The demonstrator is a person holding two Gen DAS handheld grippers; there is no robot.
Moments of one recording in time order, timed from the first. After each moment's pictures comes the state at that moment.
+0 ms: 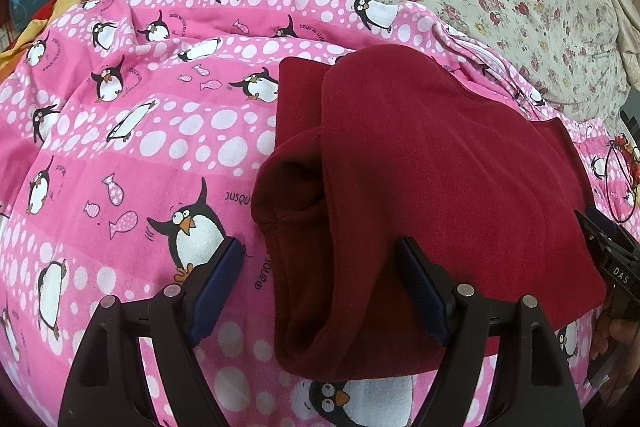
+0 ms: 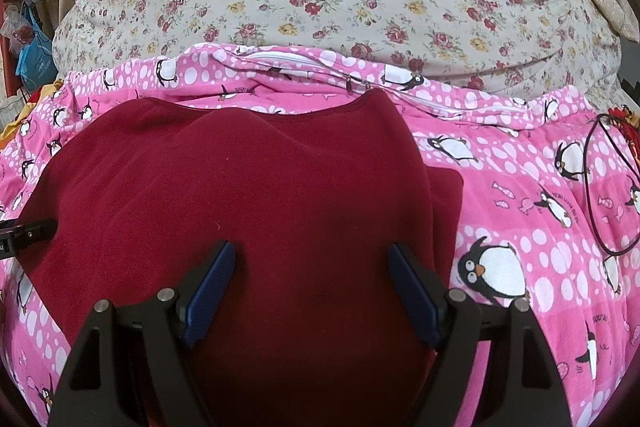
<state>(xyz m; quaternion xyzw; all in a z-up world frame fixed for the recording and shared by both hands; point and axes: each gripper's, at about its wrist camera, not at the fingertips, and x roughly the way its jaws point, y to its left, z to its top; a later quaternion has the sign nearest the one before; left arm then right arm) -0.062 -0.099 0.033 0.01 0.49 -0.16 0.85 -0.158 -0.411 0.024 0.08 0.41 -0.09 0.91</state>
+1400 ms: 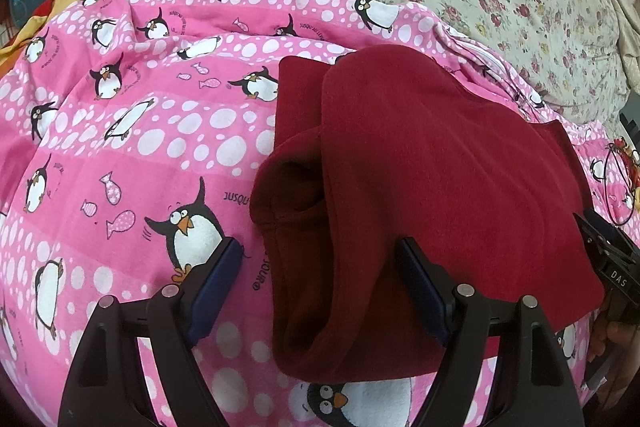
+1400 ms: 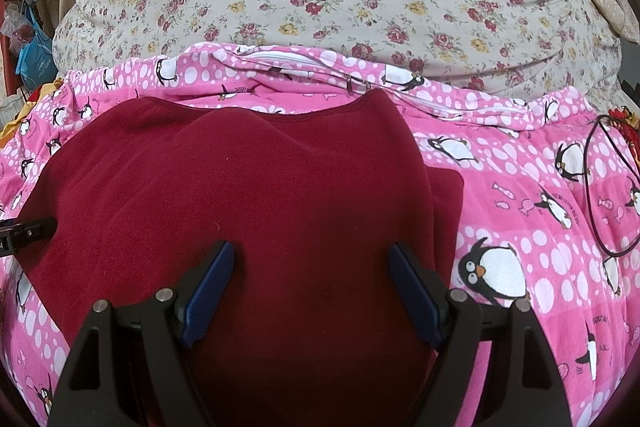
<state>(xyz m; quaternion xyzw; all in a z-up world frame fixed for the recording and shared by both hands) -0.061 -0.098 0.032 0.00 0.49 -0.16 0.85 -0.158 -0.411 0.024 0.08 0.41 -0.09 0.91</state>
